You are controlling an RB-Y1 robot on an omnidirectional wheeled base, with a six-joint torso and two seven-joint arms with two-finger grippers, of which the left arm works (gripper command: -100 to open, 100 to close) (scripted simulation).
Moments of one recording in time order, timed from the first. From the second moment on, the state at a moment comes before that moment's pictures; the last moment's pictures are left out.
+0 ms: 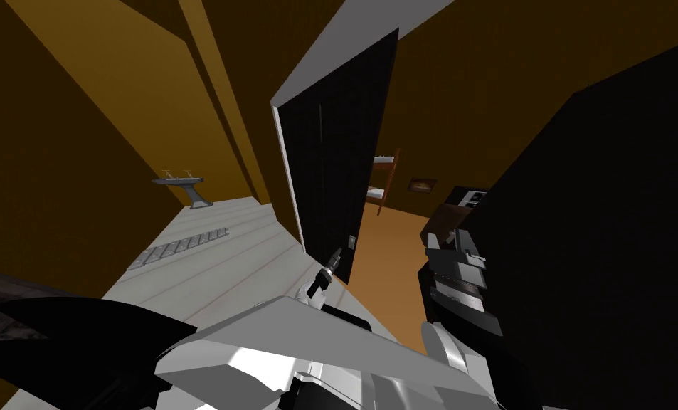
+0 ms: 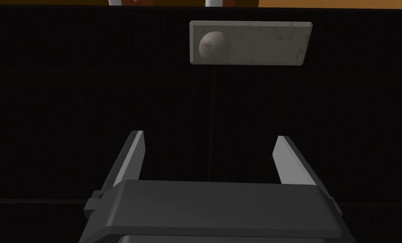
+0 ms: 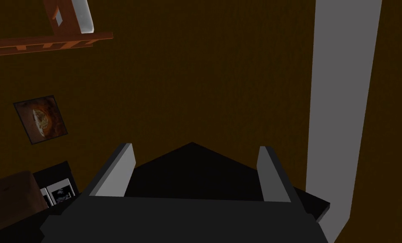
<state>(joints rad) -0.14 0.02 -0.36 -0.66 0.08 -0.78 -0.02</state>
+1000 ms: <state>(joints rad) -0.15 0.01 -0.34 -0.65 0.08 -0.80 -0.03</state>
